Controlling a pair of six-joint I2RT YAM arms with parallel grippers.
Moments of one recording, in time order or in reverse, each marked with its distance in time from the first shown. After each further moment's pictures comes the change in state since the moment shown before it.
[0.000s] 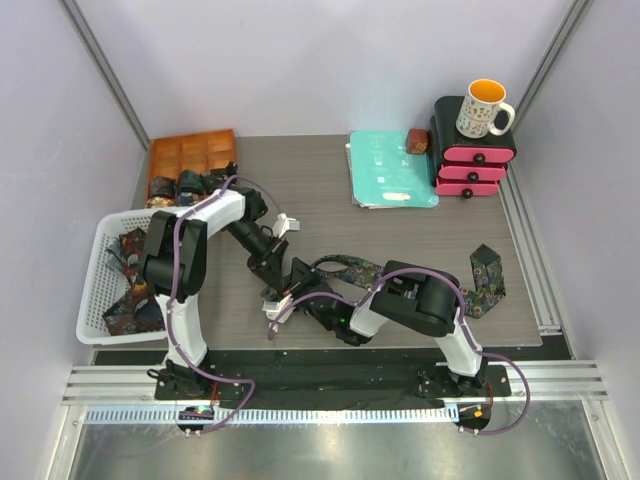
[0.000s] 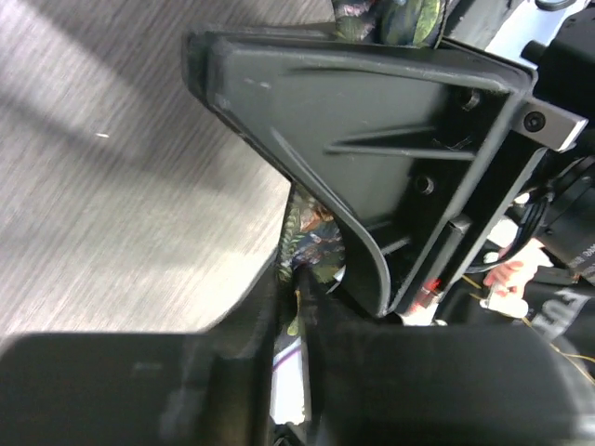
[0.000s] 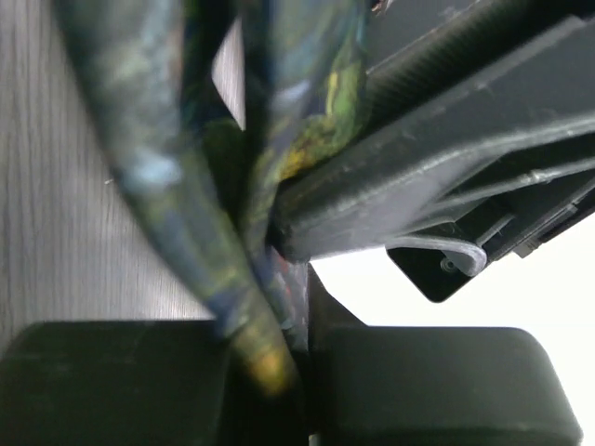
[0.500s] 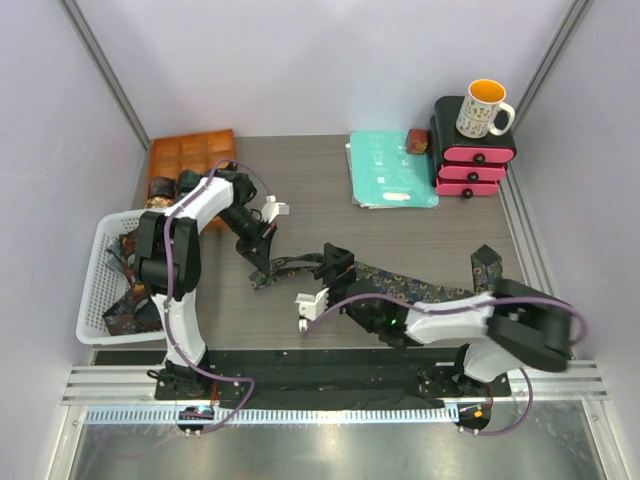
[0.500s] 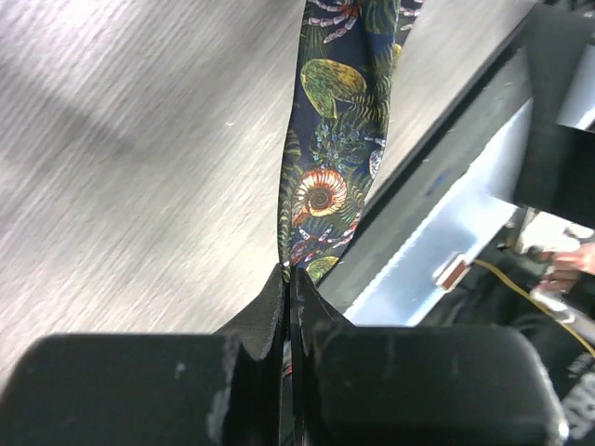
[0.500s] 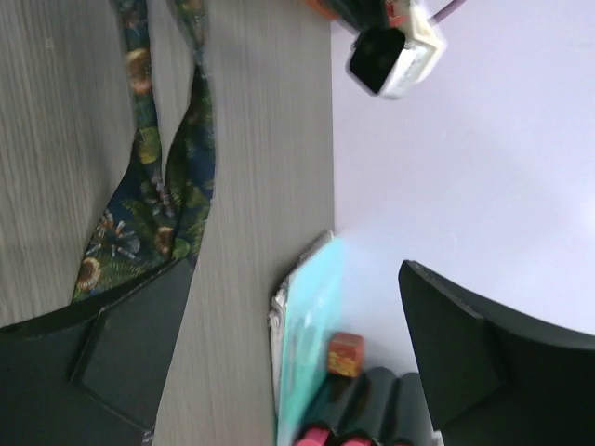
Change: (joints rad) left arm 0.074 0.002 0.126 -0.031 -0.111 0.035; right arm -0.002 -0.512 -0.274 -0.263 0.008 0.180
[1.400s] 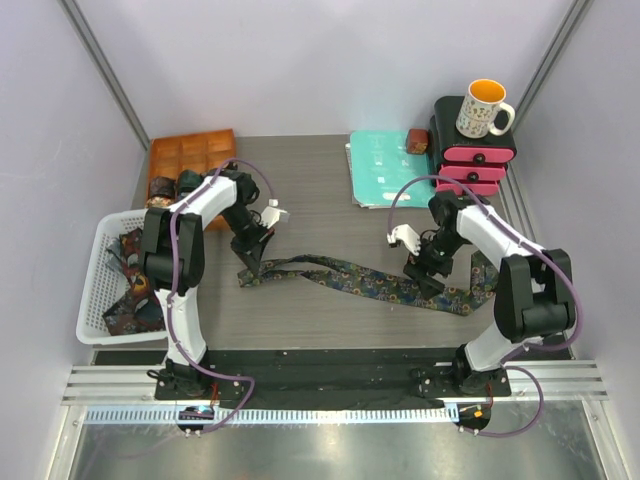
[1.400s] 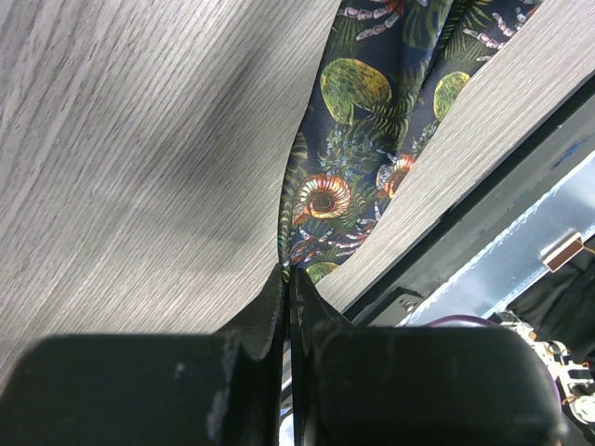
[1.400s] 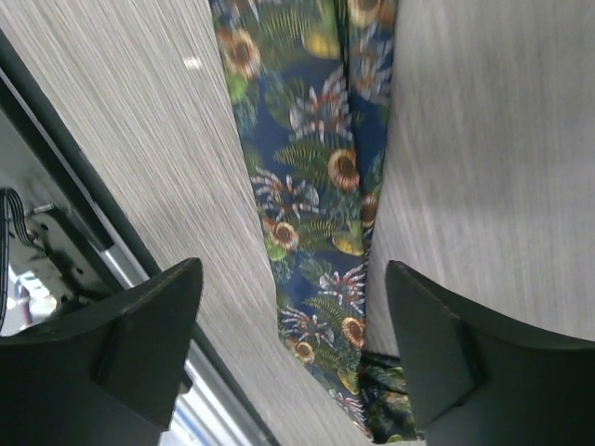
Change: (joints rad) left arm -0.002 0.052 0.035 0.001 -0.224 0.134; right arm -1.004 0.002 0.617 -2.026 -0.807 0.258
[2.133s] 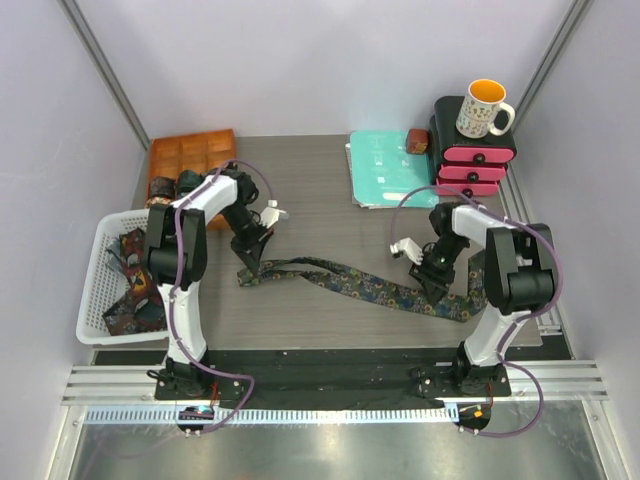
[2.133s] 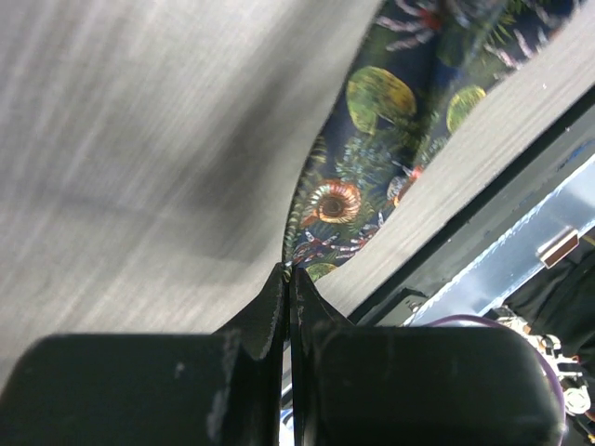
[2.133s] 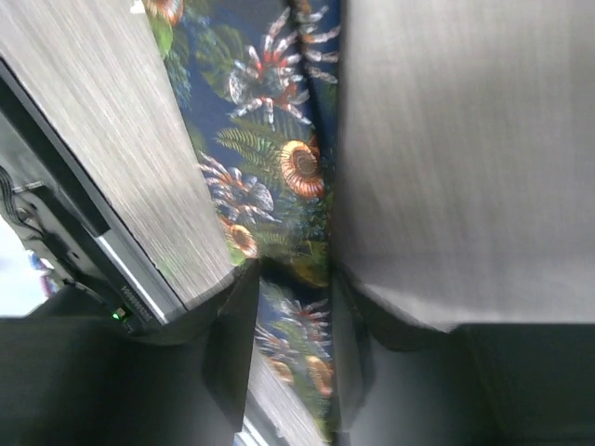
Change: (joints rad) left arm 0.014 0.052 0.028 -0.008 -0.003 0.015; right arm -0.075 0.224 -0.016 -0.009 0.024 -0.053
